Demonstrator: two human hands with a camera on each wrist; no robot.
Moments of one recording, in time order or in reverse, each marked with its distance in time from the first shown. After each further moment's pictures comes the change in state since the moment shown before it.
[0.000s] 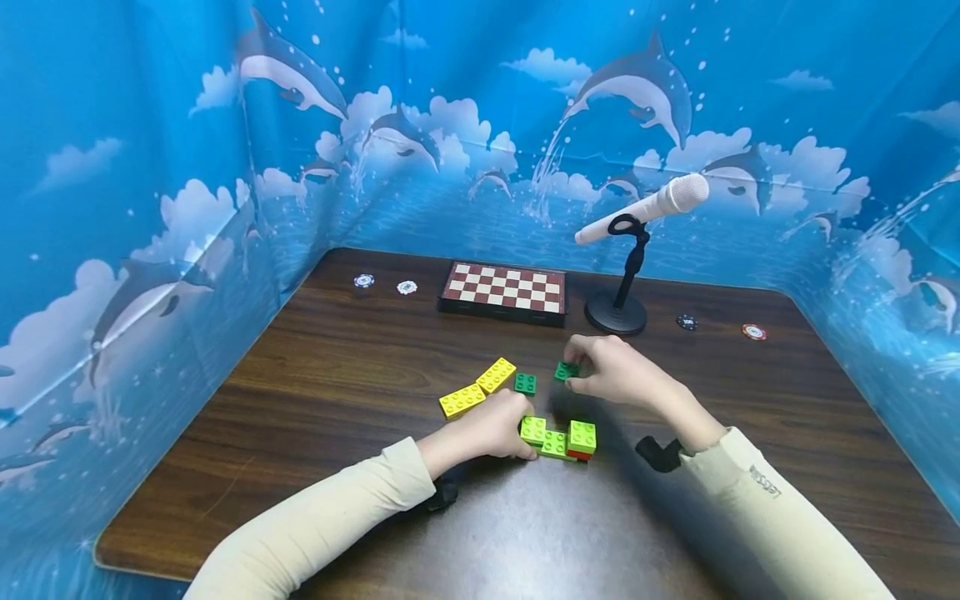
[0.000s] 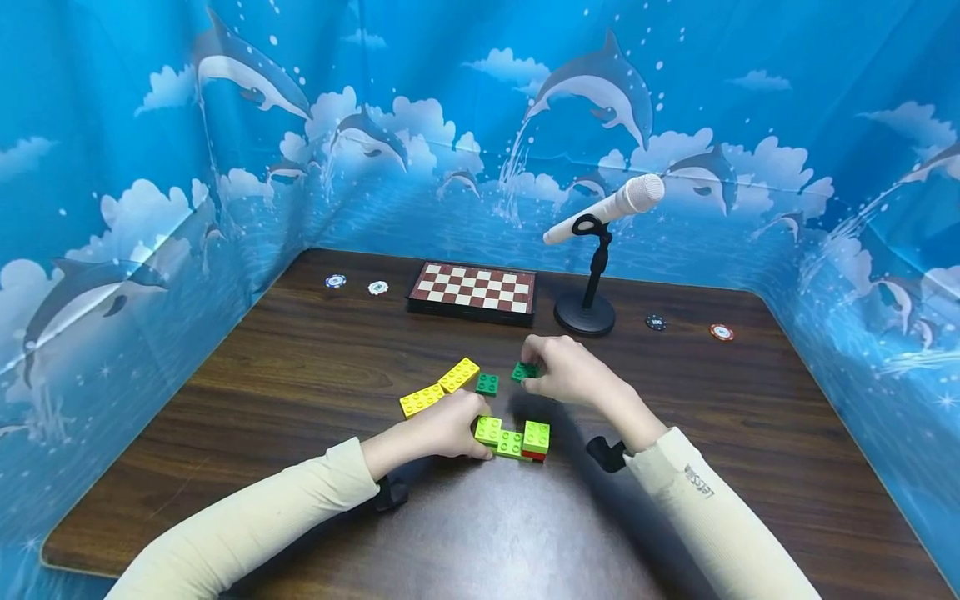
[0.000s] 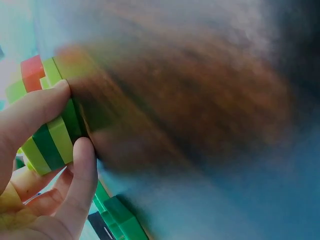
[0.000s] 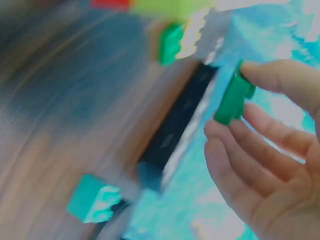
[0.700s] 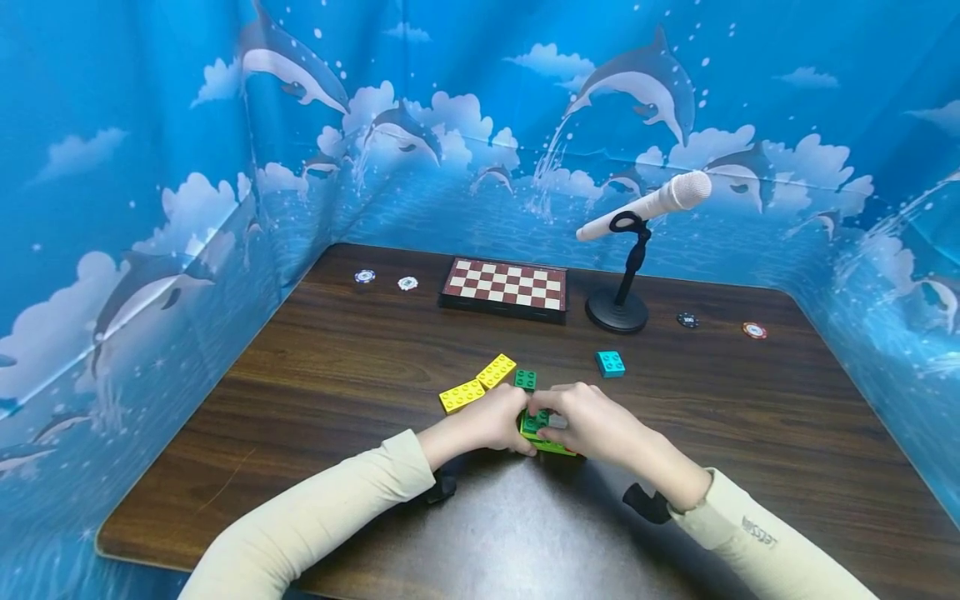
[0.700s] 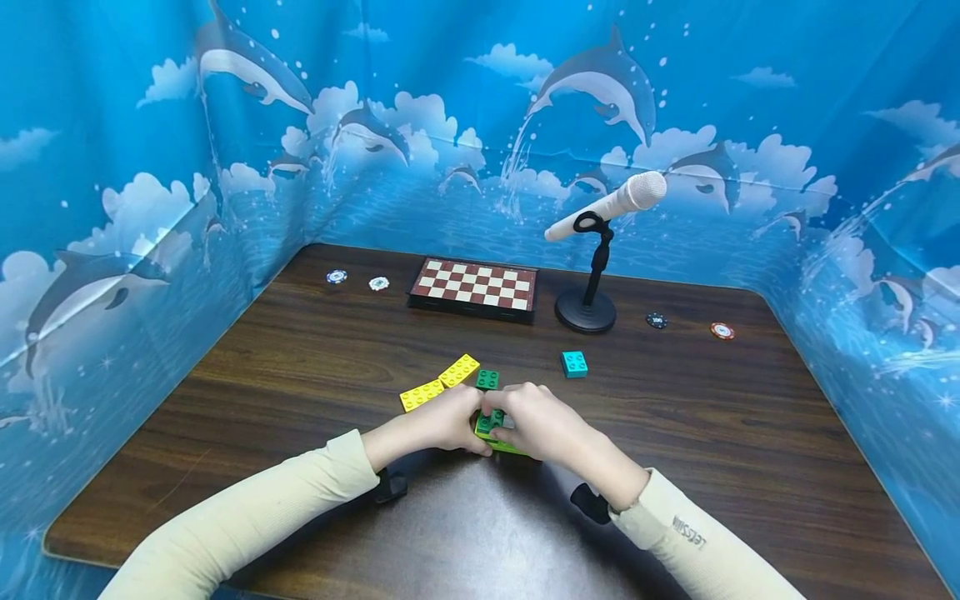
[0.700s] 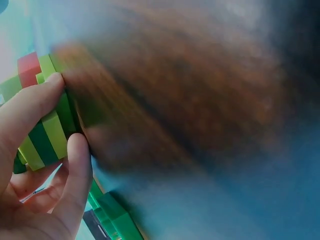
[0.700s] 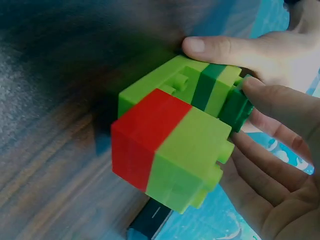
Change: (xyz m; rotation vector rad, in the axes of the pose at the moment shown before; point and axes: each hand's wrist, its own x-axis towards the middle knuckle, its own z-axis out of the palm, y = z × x) left_hand 0.000 -0.002 -0.002 -0.043 -0.024 0.022; right_hand -0.030 -0.049 0.042 -0.052 0.009 -0.224
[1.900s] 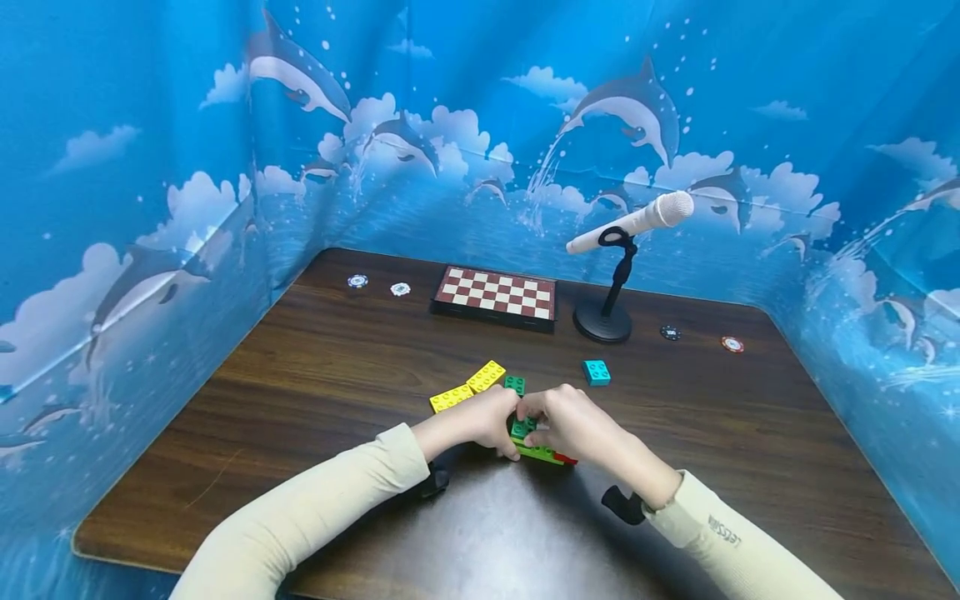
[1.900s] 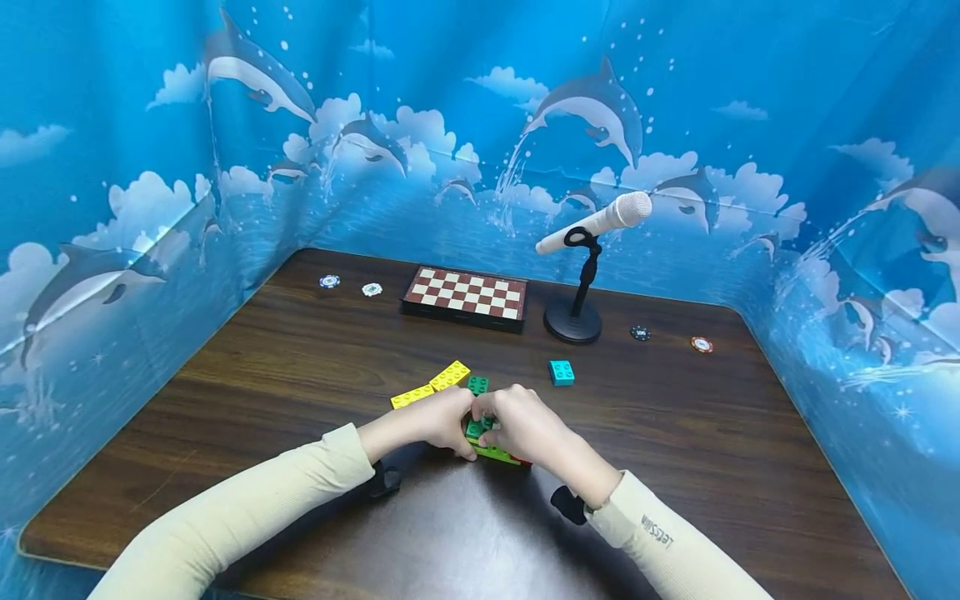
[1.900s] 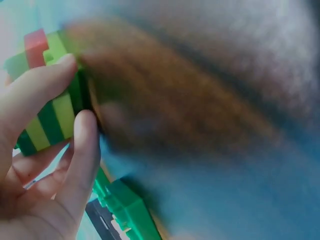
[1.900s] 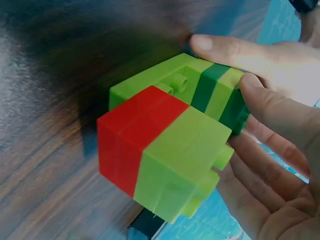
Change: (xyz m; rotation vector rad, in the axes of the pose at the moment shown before) left_hand -0.001 0.000 -0.007 -0.045 -0.062 -0.020; right_hand 0.007 -0.009 0.003 0.001 -0.006 0.066
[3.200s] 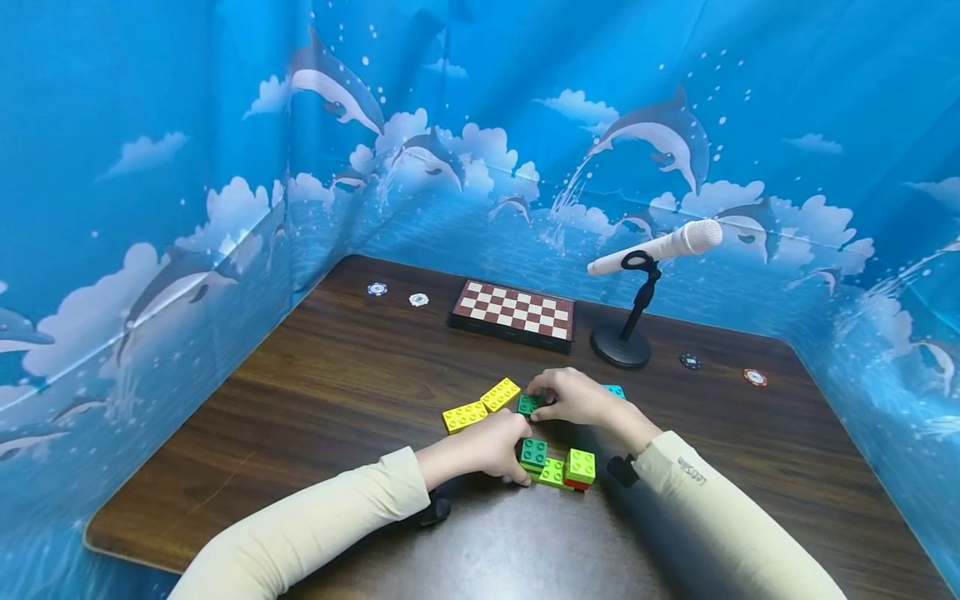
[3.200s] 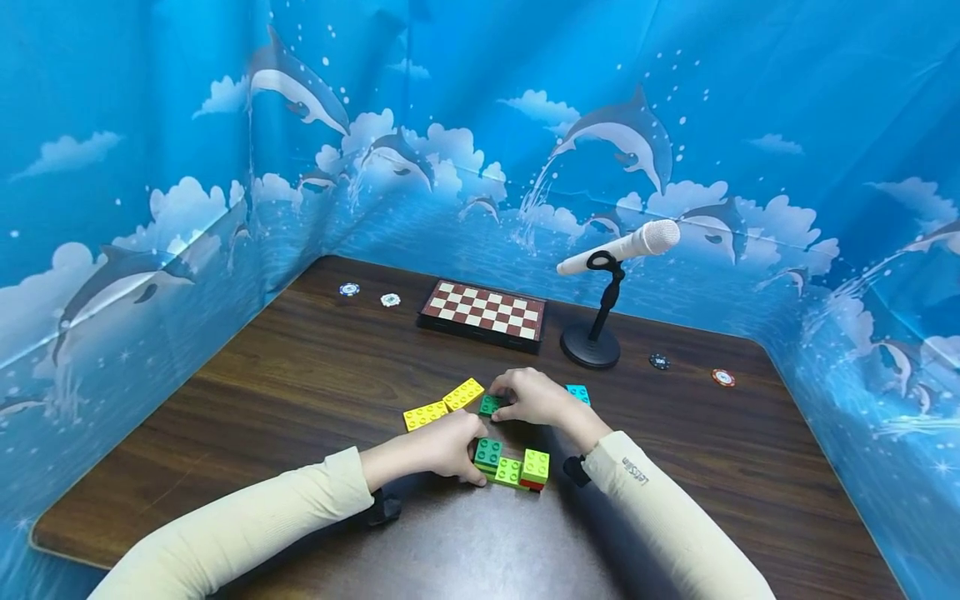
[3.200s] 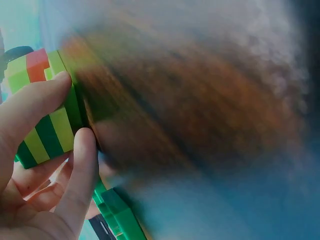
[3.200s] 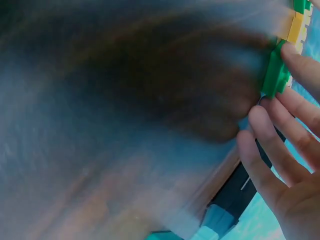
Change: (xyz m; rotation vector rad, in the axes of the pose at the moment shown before) left_hand -0.015 -0.001 0.006 0.094 0.064 -0.018; right_hand 0.064 0.078 0.008 0.046 -0.137 -0.012
